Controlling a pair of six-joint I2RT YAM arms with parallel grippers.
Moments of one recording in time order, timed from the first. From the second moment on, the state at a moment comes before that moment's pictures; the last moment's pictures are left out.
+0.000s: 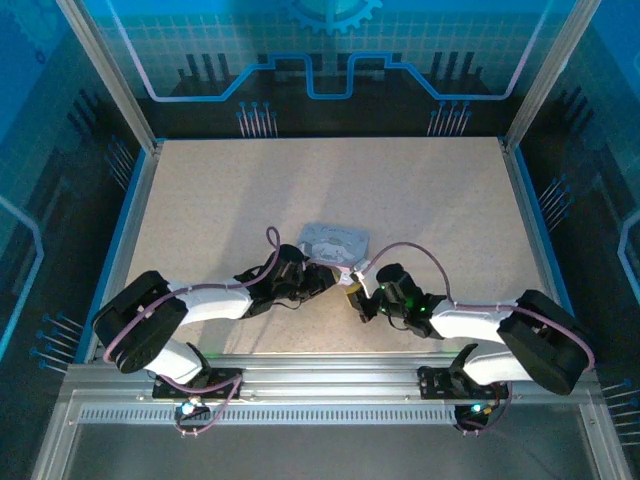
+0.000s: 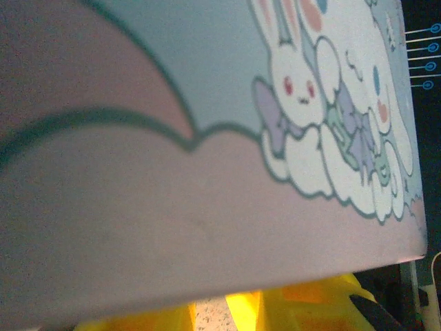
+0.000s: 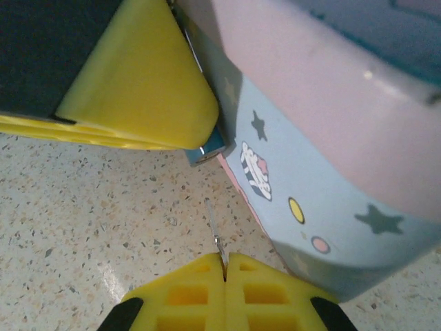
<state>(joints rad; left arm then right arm) -0.75 1.49 0.55 0.31 0.24 -1.18 0.78 1.33 0.33 0.35 -0.13 0.14</state>
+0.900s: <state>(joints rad) -0.75 1.48 0.55 0.30 0.24 -1.19 0.73 1.35 0.35 0.41 -0.20 0.12</state>
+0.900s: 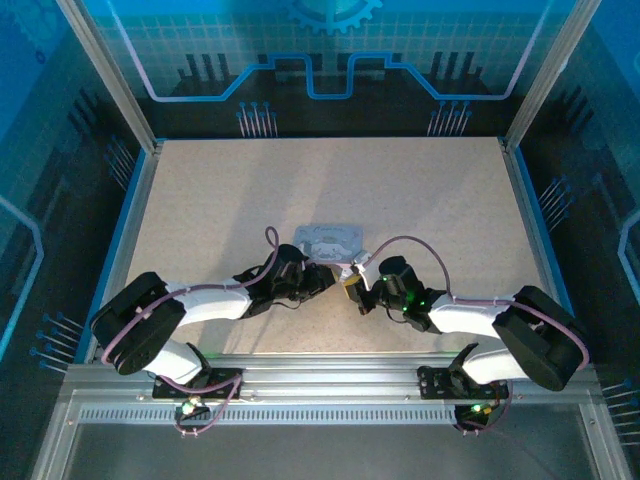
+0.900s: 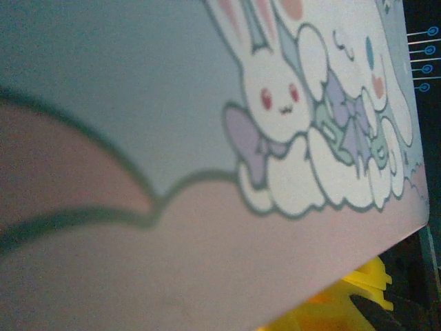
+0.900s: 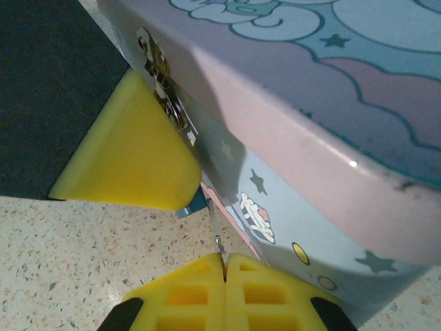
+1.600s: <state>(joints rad) -0.75 1.47 0.55 0.28 0.25 -1.21 0.73 1.35 0.33 0.44 -0.21 0.12</state>
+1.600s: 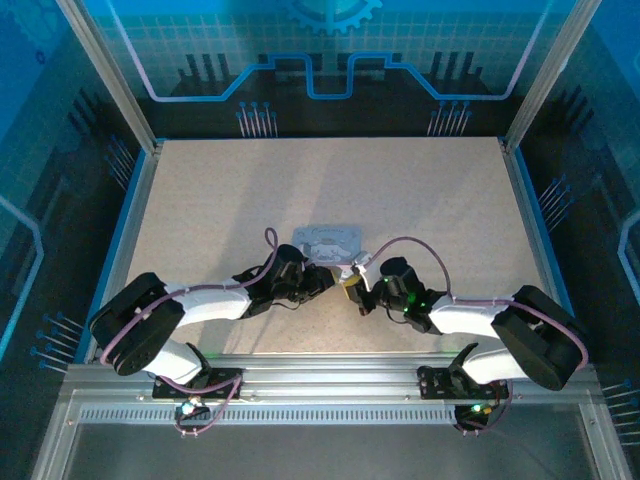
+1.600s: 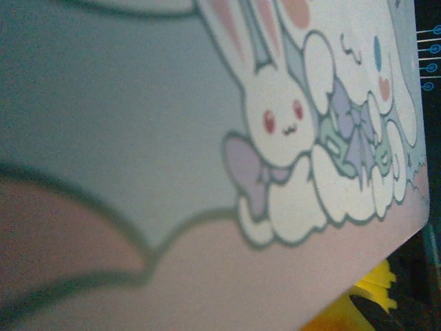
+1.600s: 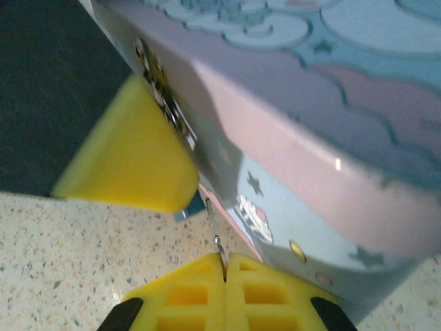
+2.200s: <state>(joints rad) -0.75 1.47 0.55 0.27 0.26 -1.22 0.73 1.32 0.31 0.43 -0.21 0.12</state>
